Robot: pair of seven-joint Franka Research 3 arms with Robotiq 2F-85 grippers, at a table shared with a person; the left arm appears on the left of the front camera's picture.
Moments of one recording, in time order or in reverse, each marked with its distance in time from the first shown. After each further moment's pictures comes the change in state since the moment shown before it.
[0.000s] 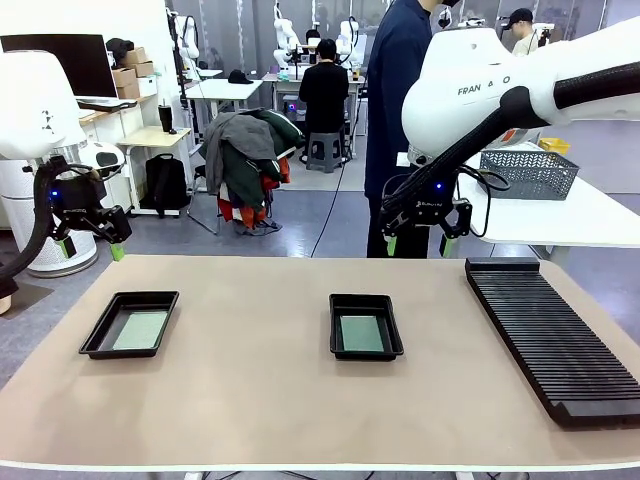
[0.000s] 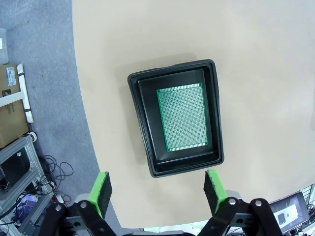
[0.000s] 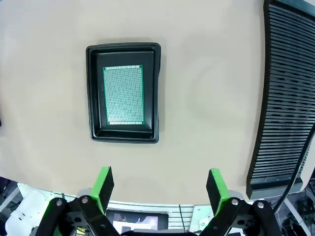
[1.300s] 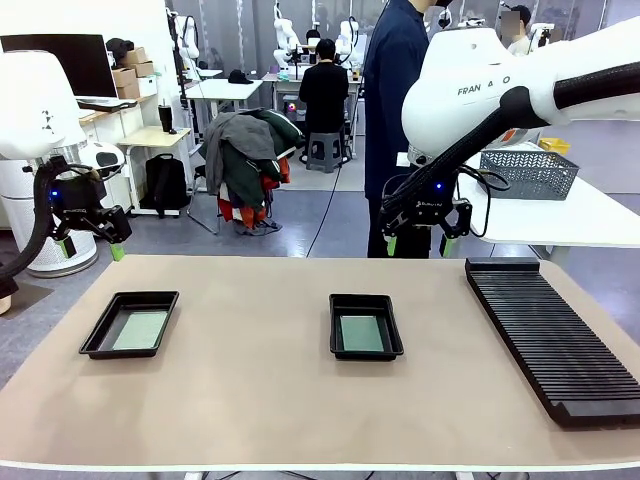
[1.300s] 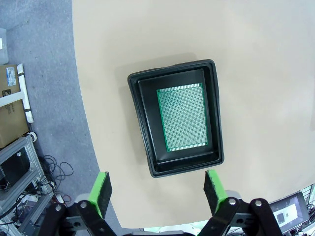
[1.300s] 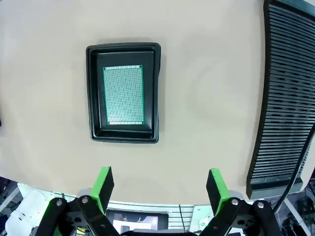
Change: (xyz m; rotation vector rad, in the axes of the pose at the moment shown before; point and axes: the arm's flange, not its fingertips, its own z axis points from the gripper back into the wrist) left arm 0.000 0.000 0.000 0.000 0.000 0.000; right arm 0.000 0.000 0.000 0.000 0.000 0.000
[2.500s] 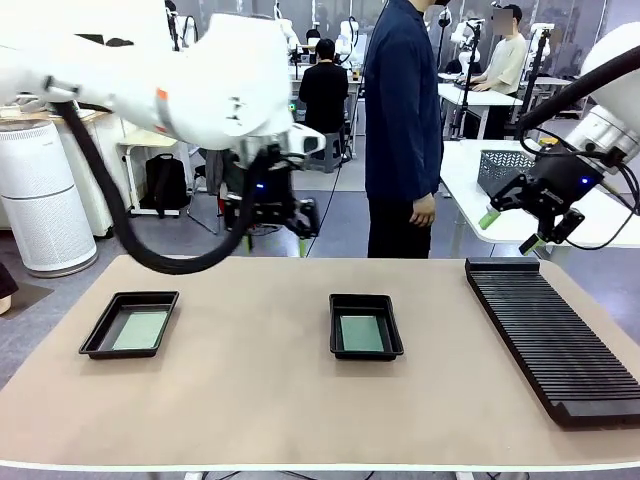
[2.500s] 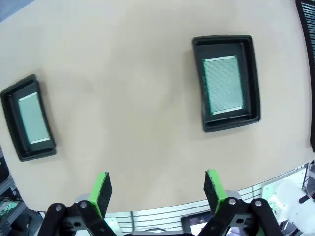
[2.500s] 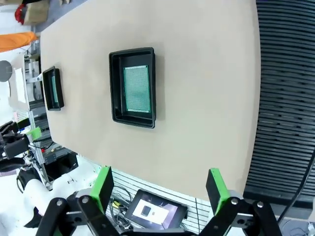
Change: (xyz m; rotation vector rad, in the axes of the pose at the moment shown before) left arm -0.027 -0.354 0.050 -0.017 -0.090 -0.046; right arm -0.005 -0.221 0.014 0.515 0.001 -0.066
